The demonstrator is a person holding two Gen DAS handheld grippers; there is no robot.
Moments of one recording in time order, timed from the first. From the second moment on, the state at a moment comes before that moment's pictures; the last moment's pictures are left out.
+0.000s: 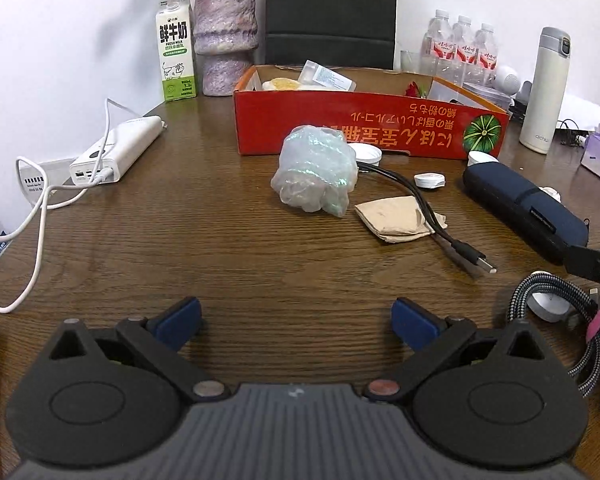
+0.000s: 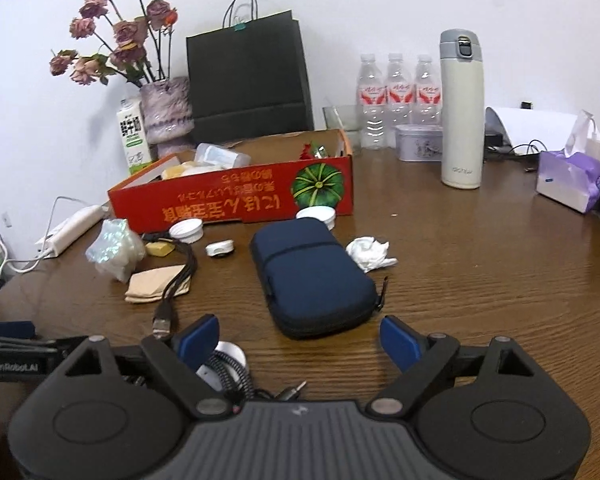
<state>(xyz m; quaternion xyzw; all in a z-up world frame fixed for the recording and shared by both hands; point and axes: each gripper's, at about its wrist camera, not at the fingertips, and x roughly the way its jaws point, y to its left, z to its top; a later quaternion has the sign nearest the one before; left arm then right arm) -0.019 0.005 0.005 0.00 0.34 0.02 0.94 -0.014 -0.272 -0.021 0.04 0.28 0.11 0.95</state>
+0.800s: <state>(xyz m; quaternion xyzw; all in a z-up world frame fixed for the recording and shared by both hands) 0.084 0.031 0.015 -0.07 0.35 -0.04 0.93 0.038 -0.173 -0.019 -0.06 0.34 0.21 0.92</state>
